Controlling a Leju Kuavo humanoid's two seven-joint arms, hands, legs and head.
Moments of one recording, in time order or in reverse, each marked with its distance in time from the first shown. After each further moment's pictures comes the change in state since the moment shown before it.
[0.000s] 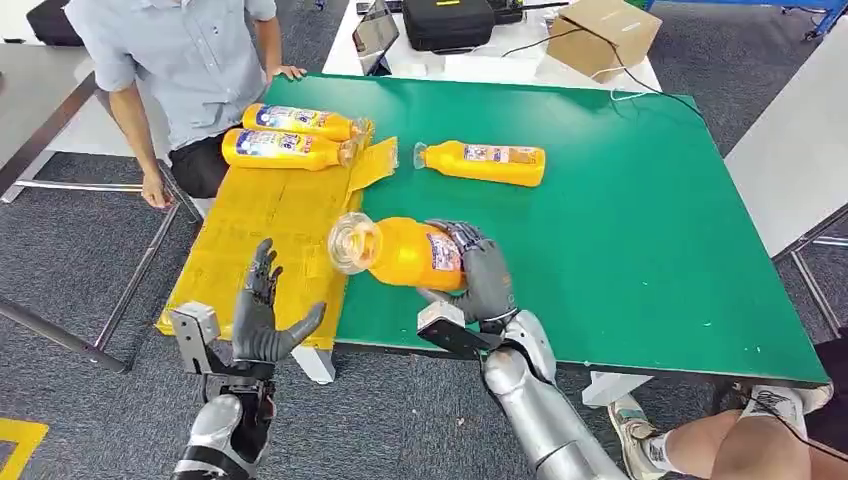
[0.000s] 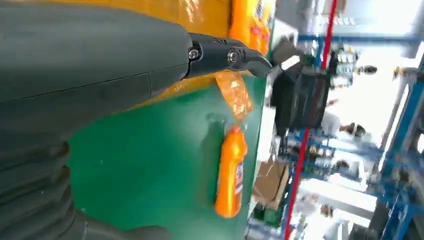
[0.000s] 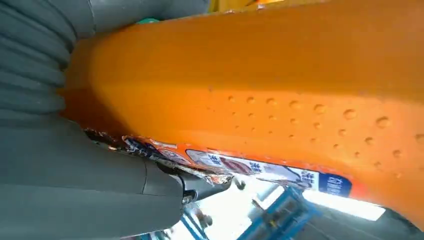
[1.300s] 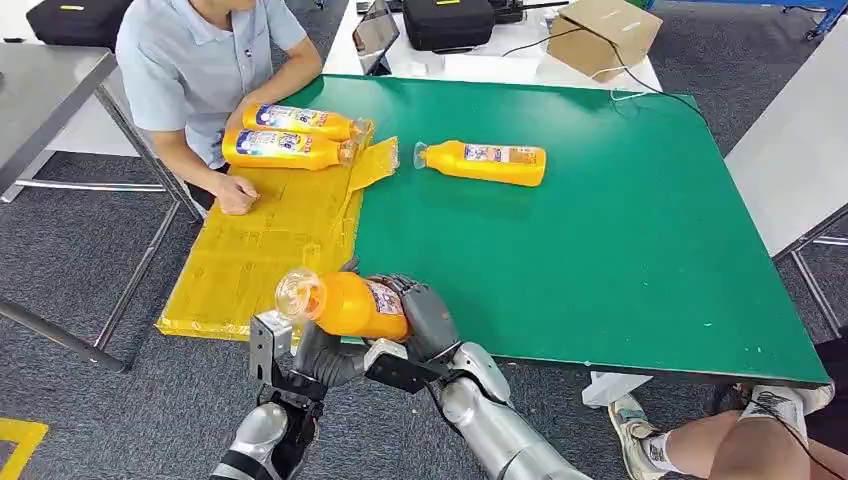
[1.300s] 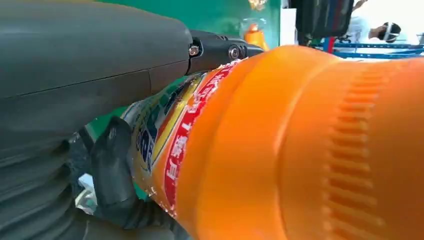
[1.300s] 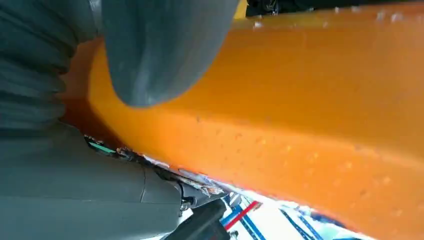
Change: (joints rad) left arm -0.014 -0.015 -0.187 0.069 0.004 -0.090 0.034; right arm -0.061 0.094 0.121 0.348 0.066 -0.009 -0.025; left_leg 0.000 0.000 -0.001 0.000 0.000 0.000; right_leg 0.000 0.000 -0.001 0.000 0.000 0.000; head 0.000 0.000
